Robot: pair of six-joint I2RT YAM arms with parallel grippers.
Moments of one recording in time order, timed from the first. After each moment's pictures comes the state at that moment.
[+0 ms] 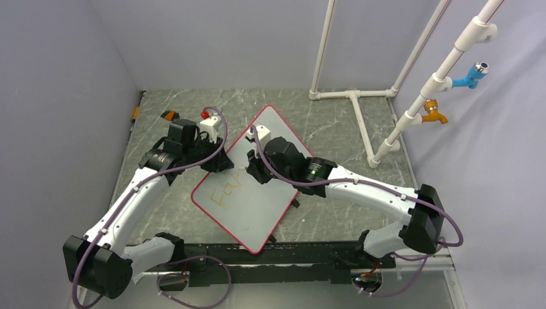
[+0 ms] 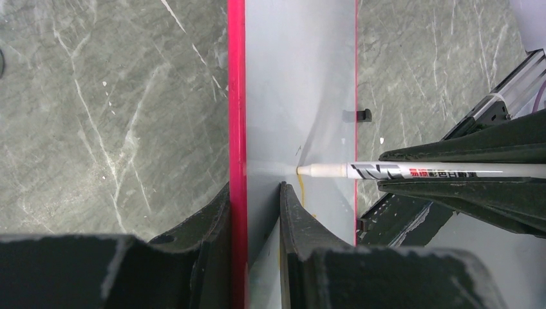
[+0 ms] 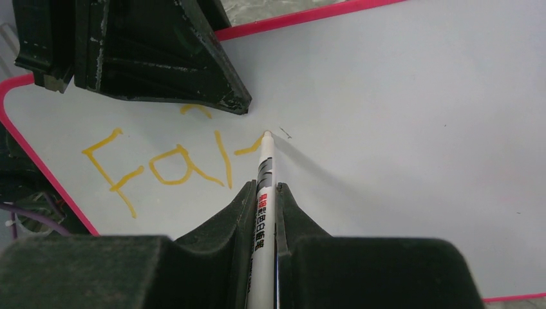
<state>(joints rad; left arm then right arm) -0.35 1.09 0.99 -0.60 0.44 -0.15 1.05 1.40 1.17 -0.26 0.10 0.24</state>
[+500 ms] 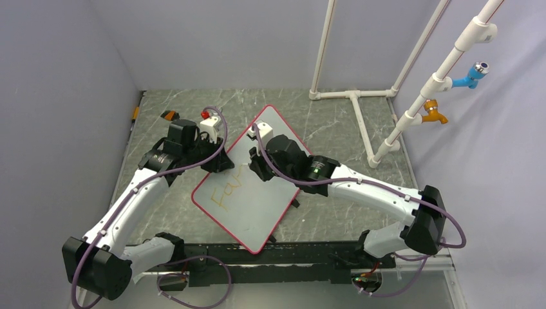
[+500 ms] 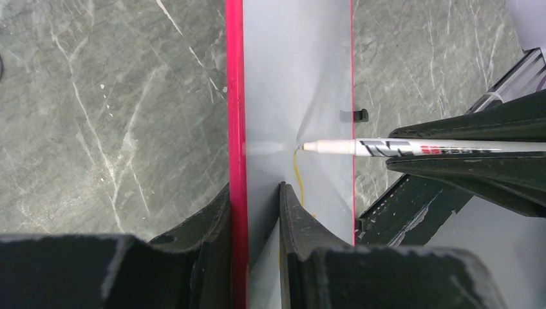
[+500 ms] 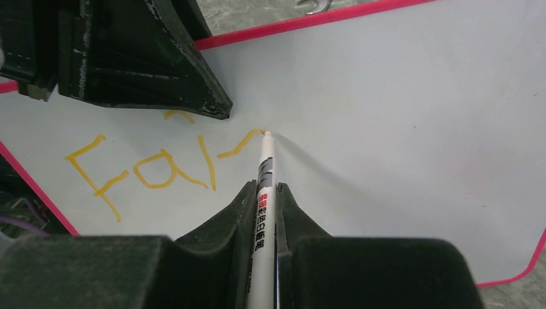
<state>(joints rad) -0.35 1.09 0.99 -0.60 0.44 -0.15 1.05 1.40 1.19 -0.30 0.14 0.21</state>
